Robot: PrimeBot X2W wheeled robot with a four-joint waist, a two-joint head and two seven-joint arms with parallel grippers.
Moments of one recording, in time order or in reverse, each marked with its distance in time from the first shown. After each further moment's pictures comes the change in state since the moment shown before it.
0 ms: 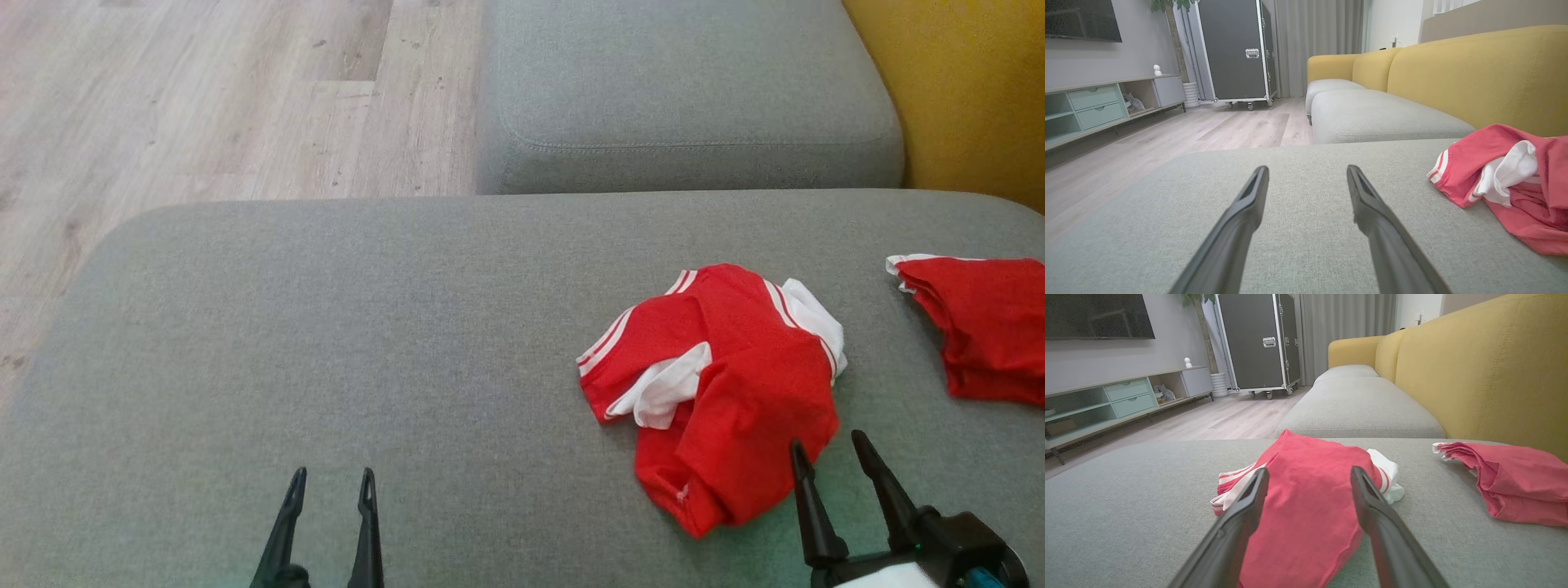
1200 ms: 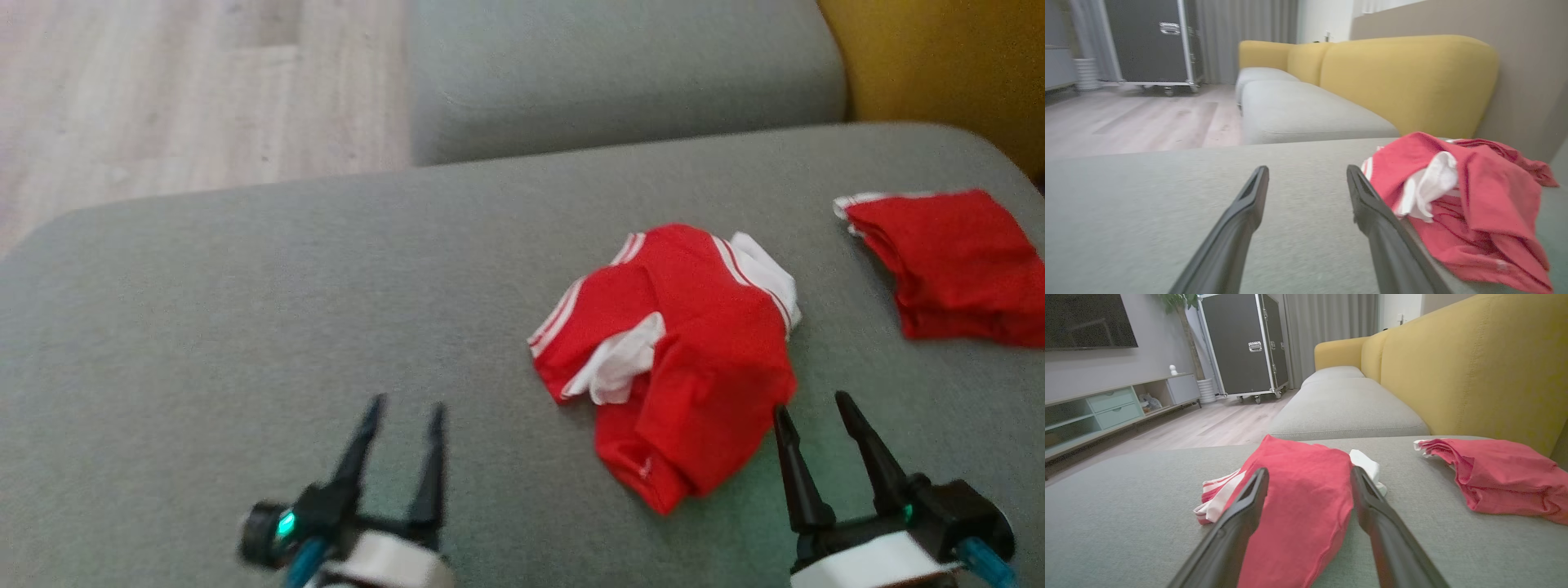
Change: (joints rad) left arm -0.198 -0.057 -0.042 0.152 -0.071 -0.171 0.000; right arm -0.048 -0.016 0.046 -0.033 0.026 0.000 0.000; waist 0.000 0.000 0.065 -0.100
